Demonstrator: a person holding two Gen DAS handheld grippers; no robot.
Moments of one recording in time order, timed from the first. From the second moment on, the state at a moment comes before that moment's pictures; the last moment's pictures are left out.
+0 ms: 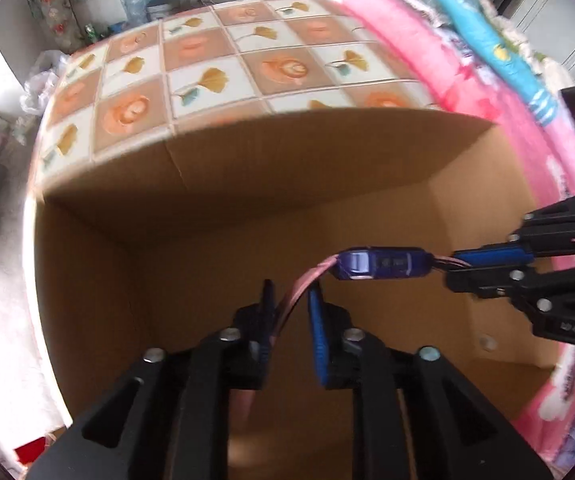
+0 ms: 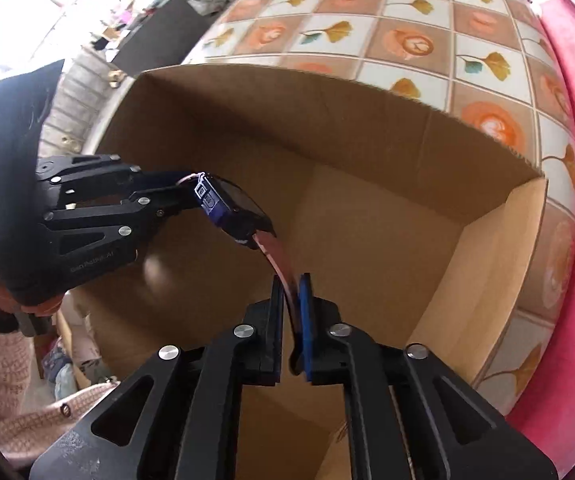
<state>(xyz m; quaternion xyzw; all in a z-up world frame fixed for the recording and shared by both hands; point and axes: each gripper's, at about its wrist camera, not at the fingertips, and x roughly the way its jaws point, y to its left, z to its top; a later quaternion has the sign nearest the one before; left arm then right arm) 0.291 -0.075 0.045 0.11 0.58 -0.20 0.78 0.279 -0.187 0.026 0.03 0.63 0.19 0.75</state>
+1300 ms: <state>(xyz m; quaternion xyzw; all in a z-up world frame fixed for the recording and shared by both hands) 0.061 0.055 -0.007 0.06 0.47 -0.10 0.88 0.092 -0.088 0.005 0.14 0.51 0.24 0.82</state>
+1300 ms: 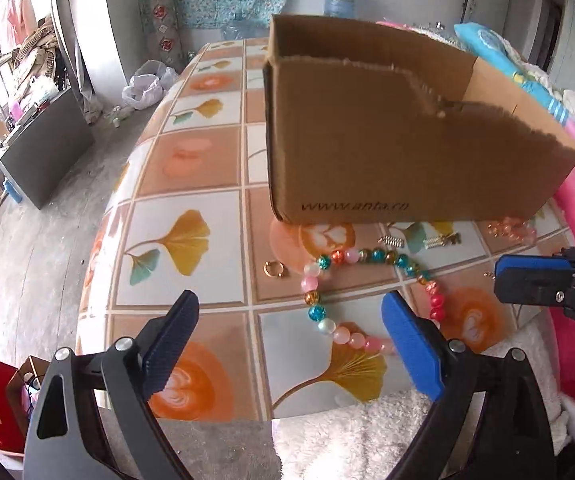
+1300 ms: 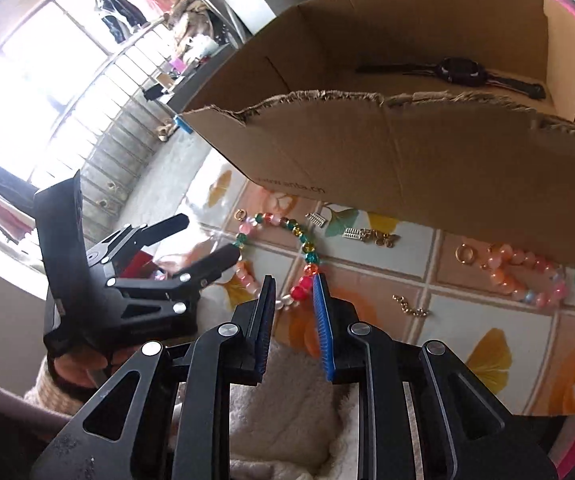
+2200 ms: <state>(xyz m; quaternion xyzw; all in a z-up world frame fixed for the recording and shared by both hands) 0.069 0.048 -0.028 0.07 0.49 -0.08 0.86 0.105 -0.053 -0.011 0.05 0.52 0.19 0.83</state>
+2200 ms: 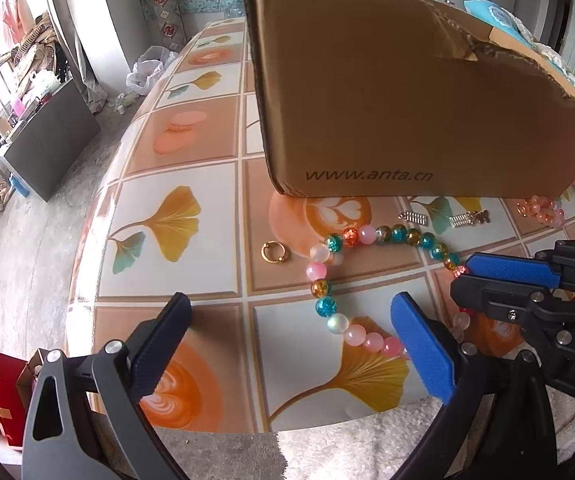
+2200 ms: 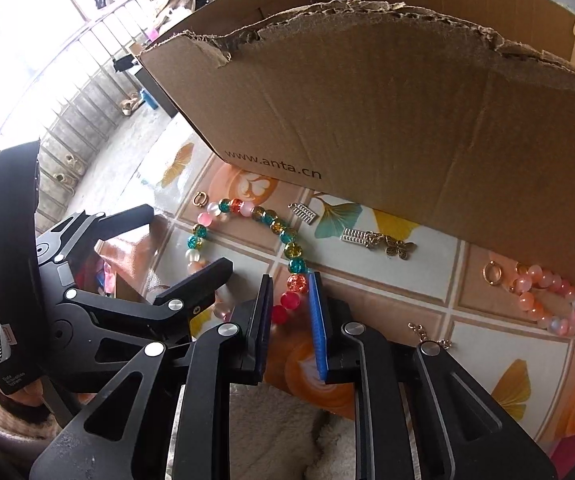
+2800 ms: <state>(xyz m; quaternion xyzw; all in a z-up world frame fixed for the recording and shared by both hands) 0.072 0.050 -0.028 0.07 0.49 -0.08 0.86 0.103 -0.048 -0.012 0.04 0.52 0.19 0.83</state>
